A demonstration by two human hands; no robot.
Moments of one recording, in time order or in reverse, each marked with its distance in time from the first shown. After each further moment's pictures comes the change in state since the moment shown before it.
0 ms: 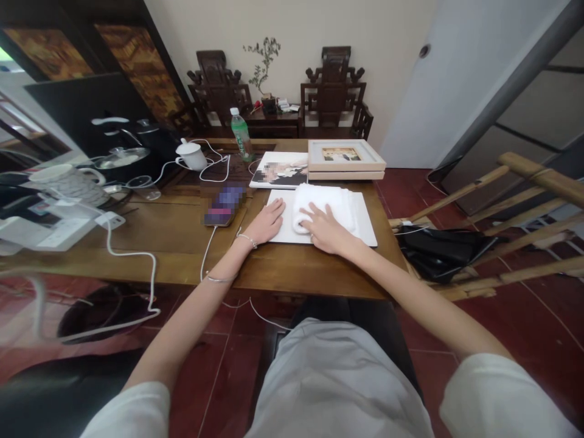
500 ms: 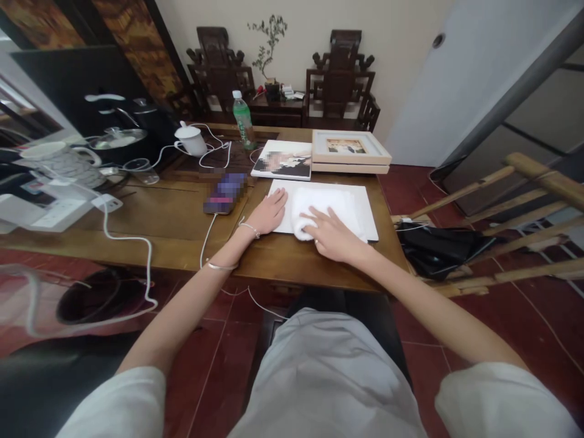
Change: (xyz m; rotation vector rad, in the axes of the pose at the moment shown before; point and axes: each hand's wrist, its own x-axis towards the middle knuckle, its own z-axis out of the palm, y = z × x) left_hand -0.002 0.007 0.000 -0.001 0.019 0.008; right_hand -0.029 -0.015 -0.010 0.029 -0.030 -0.080
